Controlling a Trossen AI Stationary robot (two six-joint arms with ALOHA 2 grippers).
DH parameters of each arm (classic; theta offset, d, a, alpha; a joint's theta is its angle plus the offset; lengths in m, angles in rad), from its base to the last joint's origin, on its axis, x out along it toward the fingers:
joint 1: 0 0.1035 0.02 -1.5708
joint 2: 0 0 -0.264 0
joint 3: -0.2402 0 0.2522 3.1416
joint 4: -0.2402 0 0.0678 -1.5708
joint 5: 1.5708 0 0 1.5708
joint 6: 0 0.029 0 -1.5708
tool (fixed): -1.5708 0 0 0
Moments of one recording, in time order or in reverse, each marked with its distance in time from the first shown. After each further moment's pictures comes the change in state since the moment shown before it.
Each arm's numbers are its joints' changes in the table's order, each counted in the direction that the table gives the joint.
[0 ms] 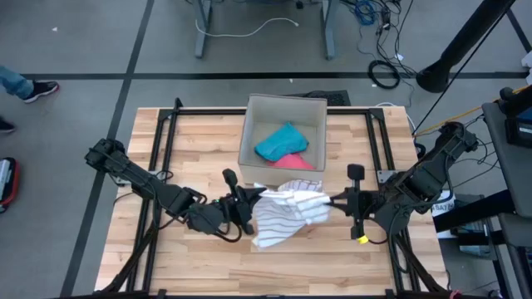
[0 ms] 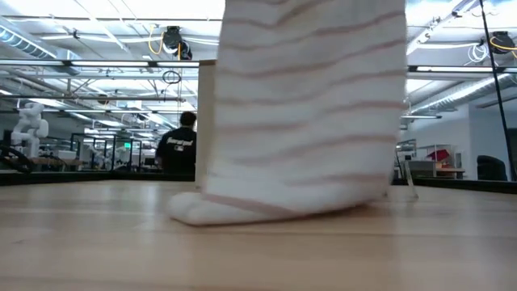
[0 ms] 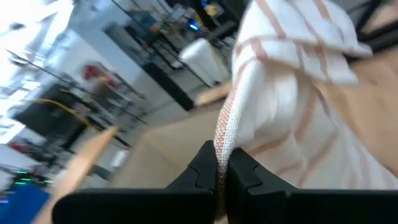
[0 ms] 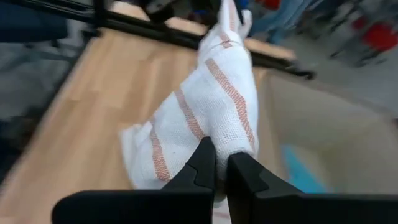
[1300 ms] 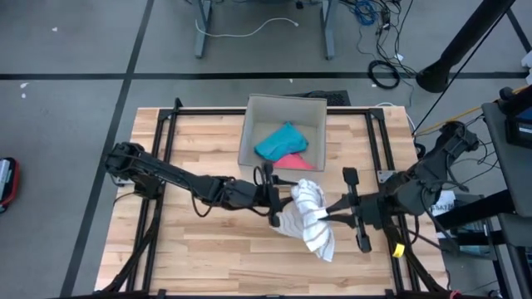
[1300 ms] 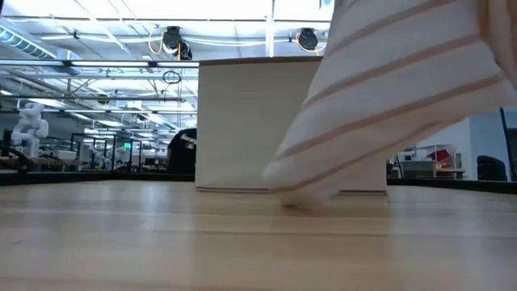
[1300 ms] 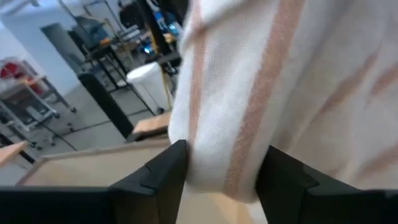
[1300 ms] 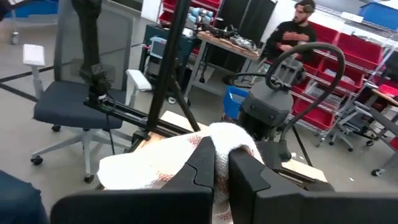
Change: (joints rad) left arm 0.236 0.192 0.000 0.306 -0.508 -0.114; right arm -0.014 -0.015 0.004 0.571 0.179 -0.468
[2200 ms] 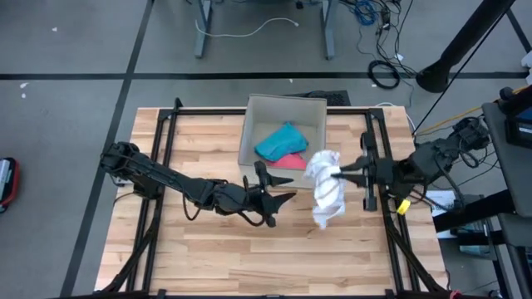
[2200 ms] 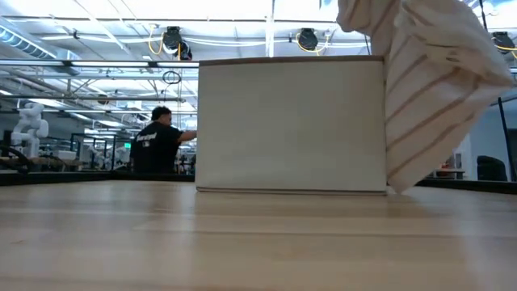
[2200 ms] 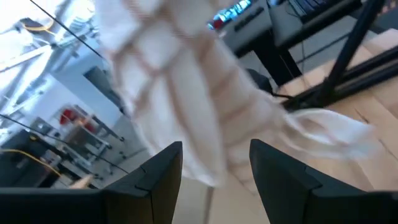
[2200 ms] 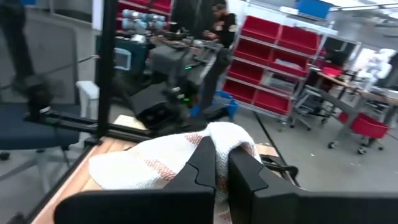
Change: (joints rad) left arm -0.047 -0.045 0.000 0.046 0.137 0.308; right arm -0.171 -0.274 0.168 -0.028 -0.011 0.030
